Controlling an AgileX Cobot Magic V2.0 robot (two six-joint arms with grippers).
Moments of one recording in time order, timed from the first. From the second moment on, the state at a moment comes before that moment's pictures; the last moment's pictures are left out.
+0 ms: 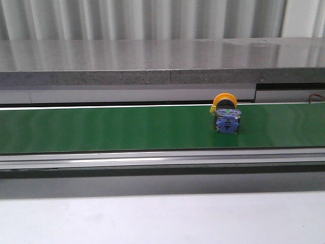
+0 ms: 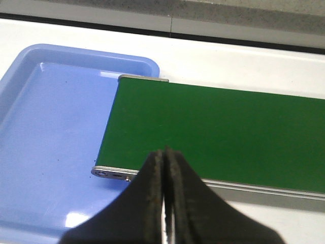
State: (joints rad) left arm 0.03 0.61 -0.70 0.07 0.78 -0.13; right arm -0.04 0.47 -0.56 0.15 0.70 -0.18
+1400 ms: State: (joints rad) left arm -0.24 1.04 -0.97 -0.09 0.80 -0.13; right arm -0.04 0.47 -0.56 0.15 0.70 -0.18
